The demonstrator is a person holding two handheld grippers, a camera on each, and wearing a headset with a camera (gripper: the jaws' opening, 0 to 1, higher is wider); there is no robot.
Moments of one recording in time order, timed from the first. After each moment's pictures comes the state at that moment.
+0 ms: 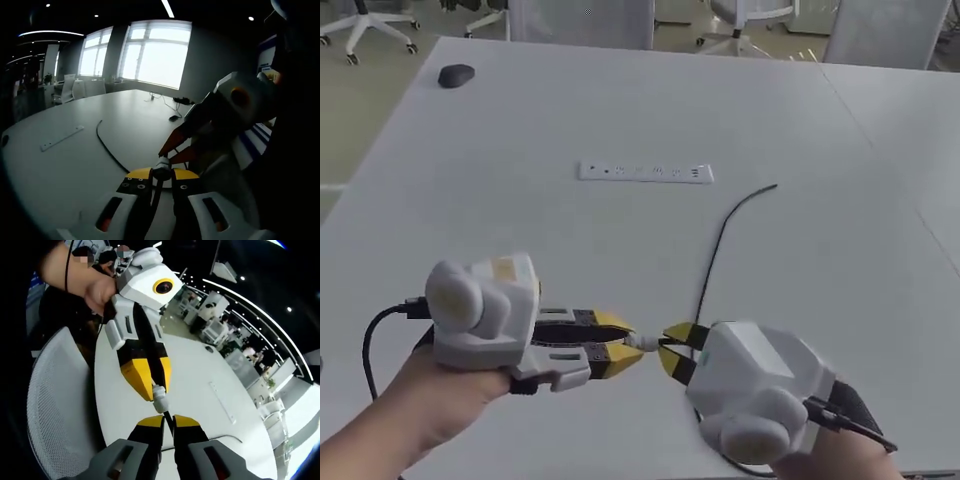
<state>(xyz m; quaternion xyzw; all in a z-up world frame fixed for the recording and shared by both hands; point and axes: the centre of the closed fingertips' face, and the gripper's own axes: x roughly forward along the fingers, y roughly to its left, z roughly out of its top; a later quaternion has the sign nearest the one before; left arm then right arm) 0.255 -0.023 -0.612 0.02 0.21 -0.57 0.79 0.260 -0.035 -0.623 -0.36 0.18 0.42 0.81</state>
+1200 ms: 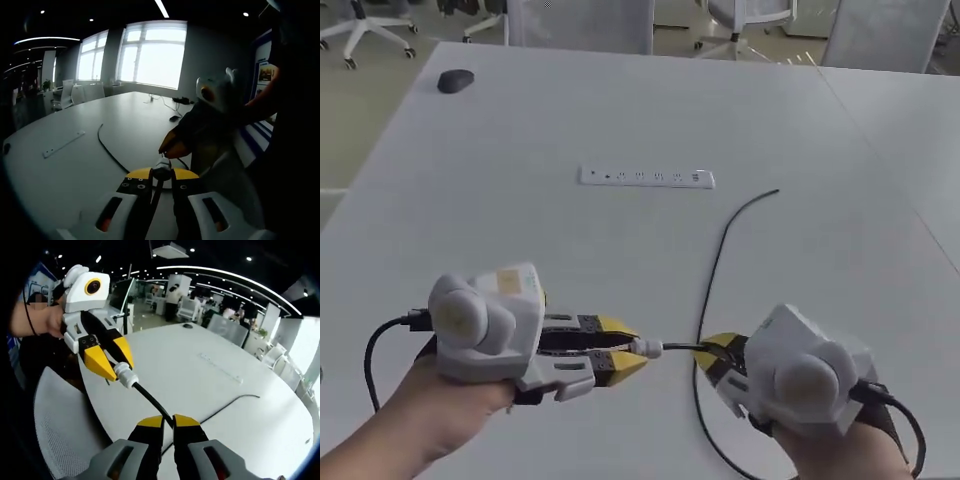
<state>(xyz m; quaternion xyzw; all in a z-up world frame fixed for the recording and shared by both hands) 0.258 -0.022 -0.607 0.04 0.20 -0.57 0.79 0.279 -0.076 -0.646 -0.16 0.28 0.34 0.88</state>
